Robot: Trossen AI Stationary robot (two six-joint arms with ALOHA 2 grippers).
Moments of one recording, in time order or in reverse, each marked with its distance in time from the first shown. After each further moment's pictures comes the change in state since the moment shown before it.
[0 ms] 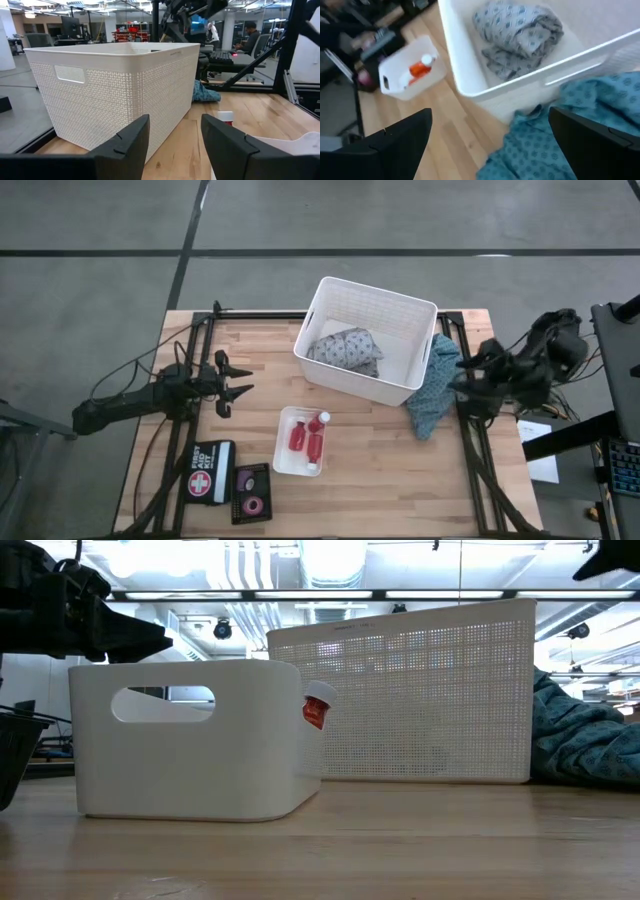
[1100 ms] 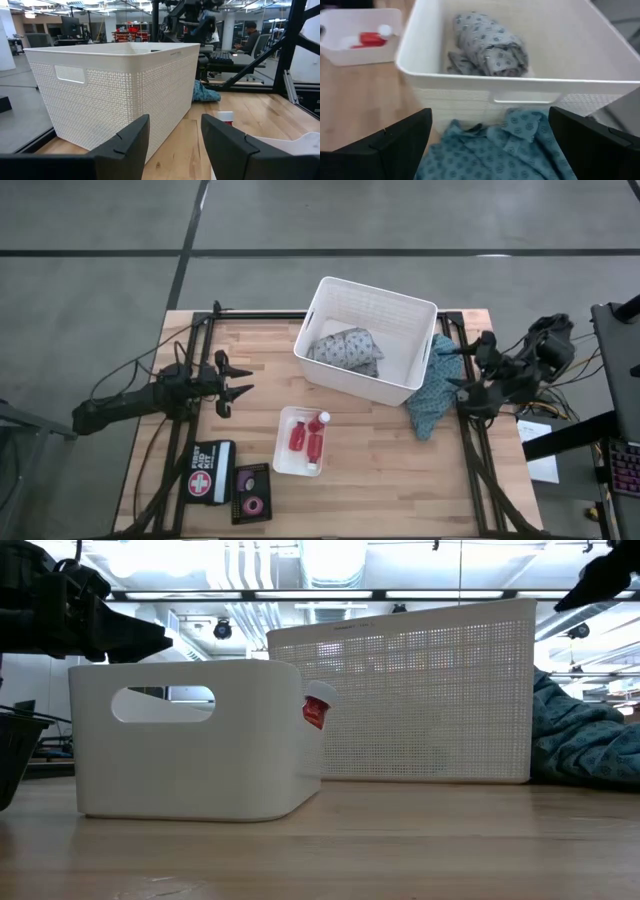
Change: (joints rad) left arm 0.000 0.000 0.000 0.000 0.000 0.000; right arm -0.034 -0.221 -0.233 0.005 0.132 -0.488
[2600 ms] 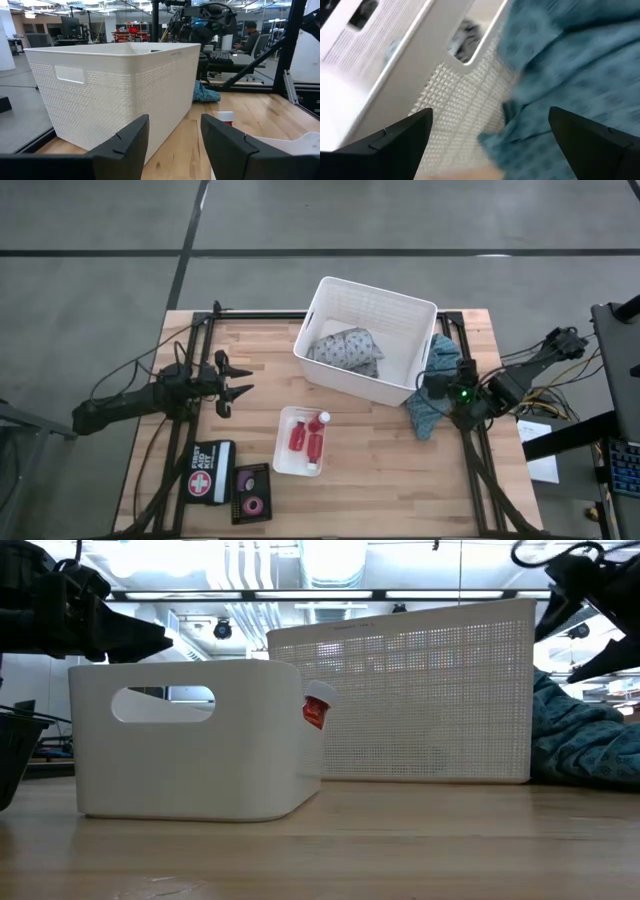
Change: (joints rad) left arm 0.000 0.000 0.000 0.000 0.000 0.000; right arm -0.222 0.259 -0.326 0.310 0.046 1.151
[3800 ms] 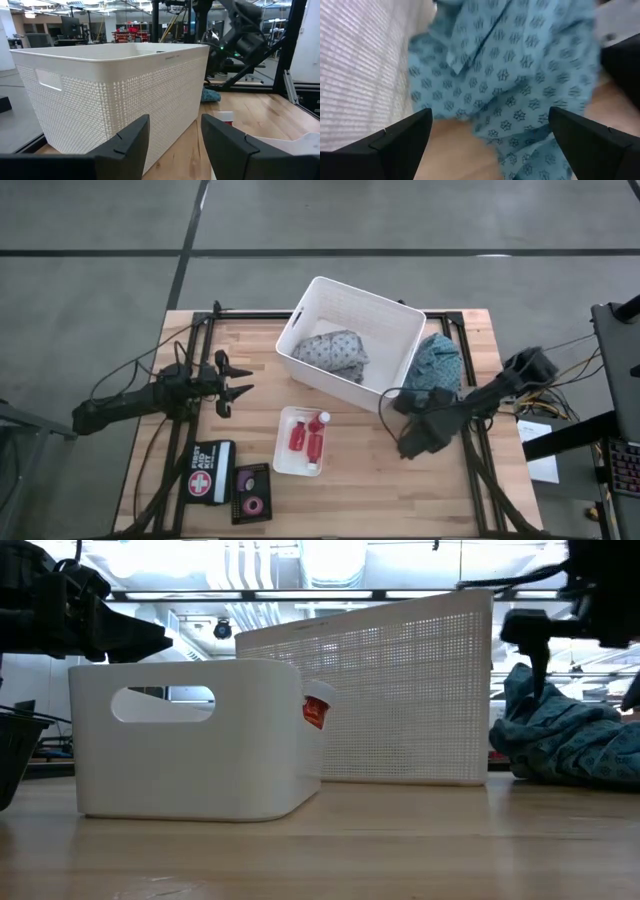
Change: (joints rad) left arm 0.000 0.000 0.000 0.000 0.000 0.000; right arm -0.086 0.838 0.344 -0.152 -0.417 0.641
